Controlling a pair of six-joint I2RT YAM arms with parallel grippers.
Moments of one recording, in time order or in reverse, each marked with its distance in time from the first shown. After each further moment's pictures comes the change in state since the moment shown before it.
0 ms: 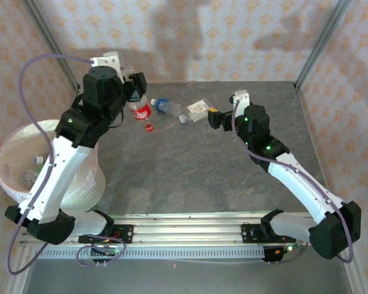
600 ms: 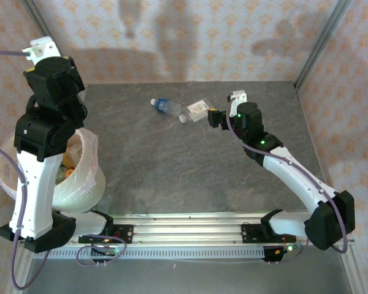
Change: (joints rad) left arm 0.134 -0.027 0.268 -0.152 -0.633 0.313; right arm 0.000 0.085 0.037 -0.059 0.070 0.047
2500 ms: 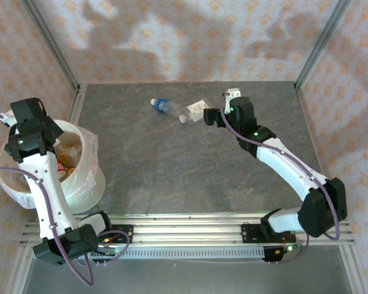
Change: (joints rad) left arm 0.797 -0.169 -0.565 -0.241 0.591 -0.294; right arm 0.000 0.115 0.084 -0.061 -0.023 0.053
